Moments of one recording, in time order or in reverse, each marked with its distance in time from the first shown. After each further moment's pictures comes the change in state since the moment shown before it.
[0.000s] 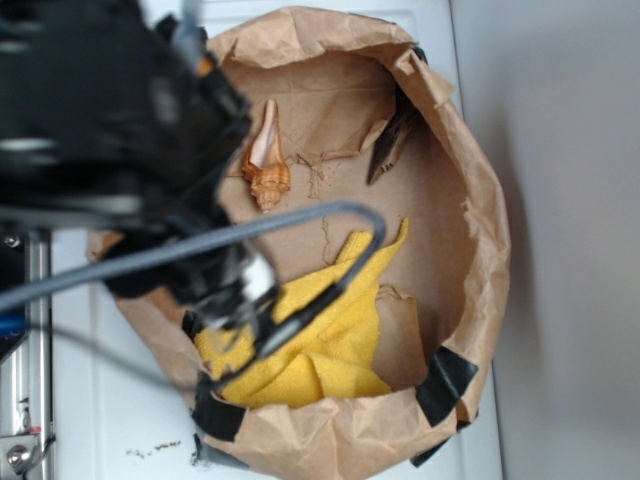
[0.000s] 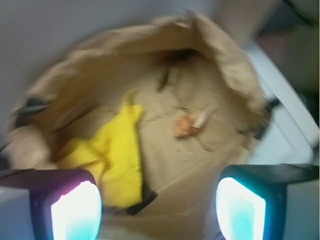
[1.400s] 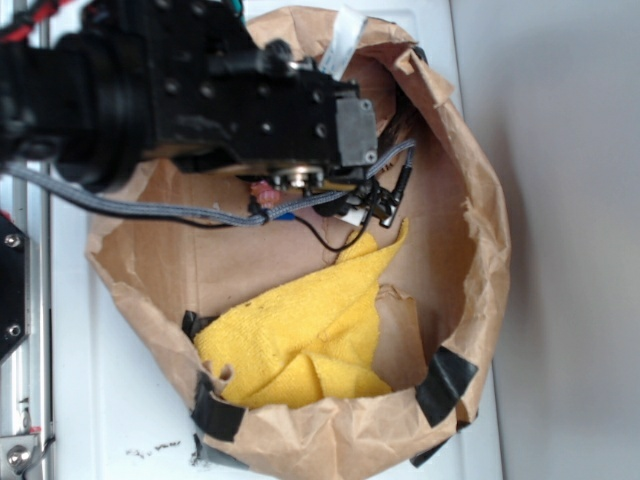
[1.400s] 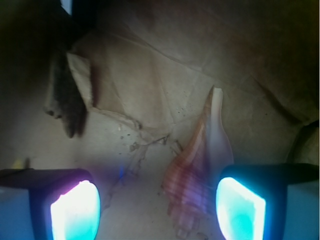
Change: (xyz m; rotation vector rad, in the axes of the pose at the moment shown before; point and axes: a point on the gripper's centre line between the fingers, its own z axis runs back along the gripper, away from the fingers) arm 0.042 0.012 -0.156 0.114 0.014 0.460
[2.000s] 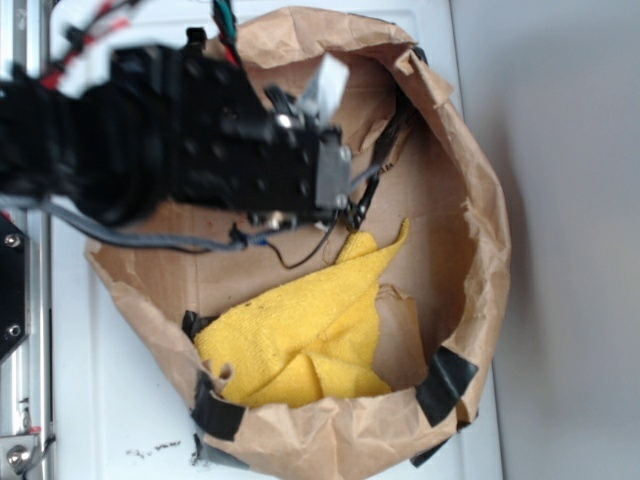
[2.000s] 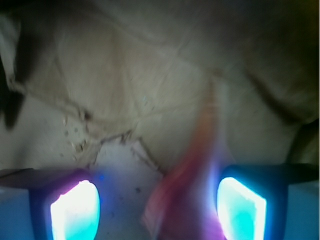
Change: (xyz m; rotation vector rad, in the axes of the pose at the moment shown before) arm -0.010 0.011 -0.030 0.091 -0.074 -0.060
